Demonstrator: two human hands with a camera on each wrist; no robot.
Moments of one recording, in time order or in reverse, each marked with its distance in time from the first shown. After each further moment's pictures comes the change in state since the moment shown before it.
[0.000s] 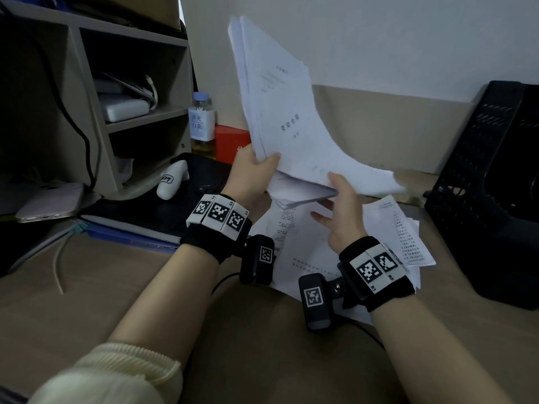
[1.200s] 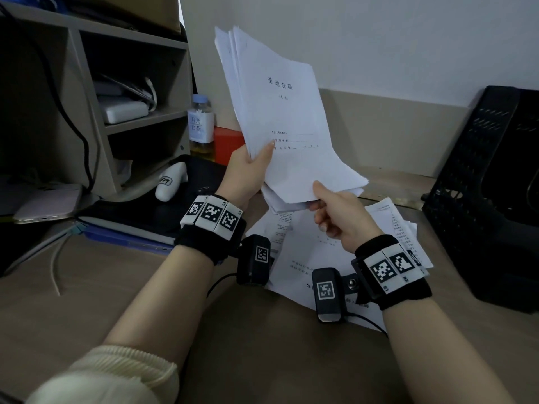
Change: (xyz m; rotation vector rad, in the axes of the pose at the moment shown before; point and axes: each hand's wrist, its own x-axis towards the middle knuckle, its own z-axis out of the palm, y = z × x) left_hand 0.009 -0.005 -0.009 -0.068 -0.032 0.003; right_hand 0.005 -0.015 -0.014 -0.518 -0.196 0.092
